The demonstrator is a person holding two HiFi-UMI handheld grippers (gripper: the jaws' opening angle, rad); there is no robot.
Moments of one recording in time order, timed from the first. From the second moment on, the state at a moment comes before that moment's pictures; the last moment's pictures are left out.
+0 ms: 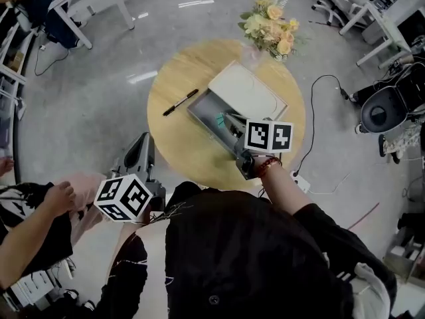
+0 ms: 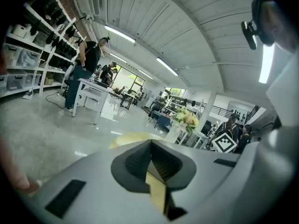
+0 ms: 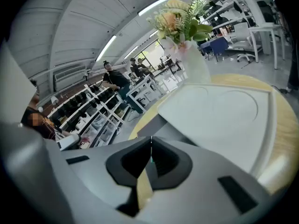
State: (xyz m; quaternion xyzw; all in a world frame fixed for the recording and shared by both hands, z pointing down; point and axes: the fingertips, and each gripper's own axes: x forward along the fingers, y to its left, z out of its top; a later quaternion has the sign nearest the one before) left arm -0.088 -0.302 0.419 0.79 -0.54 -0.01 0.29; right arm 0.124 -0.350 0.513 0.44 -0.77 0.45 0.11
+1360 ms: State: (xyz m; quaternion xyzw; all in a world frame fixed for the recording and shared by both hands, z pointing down) left arm -0.075 -0.312 0.443 0.78 -0.54 -0.01 0.30; right arm 0.122 -0.348 0.557 0.42 -0.75 0.47 0.21
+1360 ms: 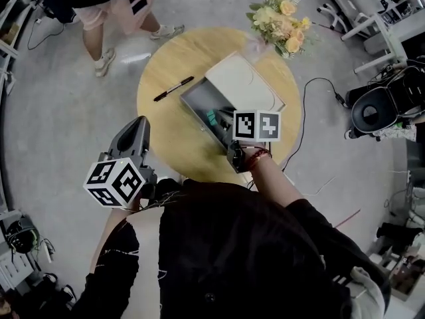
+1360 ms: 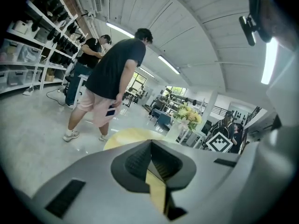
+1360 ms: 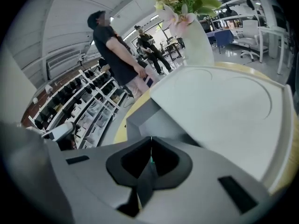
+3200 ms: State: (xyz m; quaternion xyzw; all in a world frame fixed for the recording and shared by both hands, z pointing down) left arm -0.084 -0.319 0.445 0.78 -0.55 0.00 0.30; right arm 0.114 -0.358 0.575 0.41 -0.74 0.48 0.22
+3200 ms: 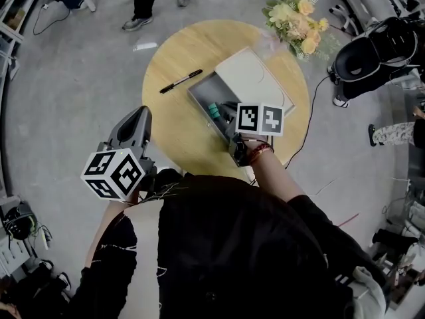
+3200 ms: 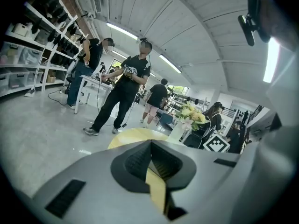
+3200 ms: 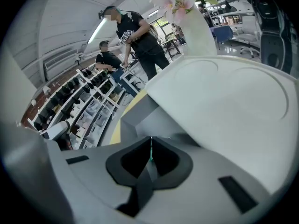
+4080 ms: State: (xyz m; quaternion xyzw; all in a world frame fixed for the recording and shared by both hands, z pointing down) left arm -0.087 -0.317 0.446 0.78 -0.55 0.00 0.30; right arm 0.113 -0.361 0.579 0.42 -0.74 0.48 0.22
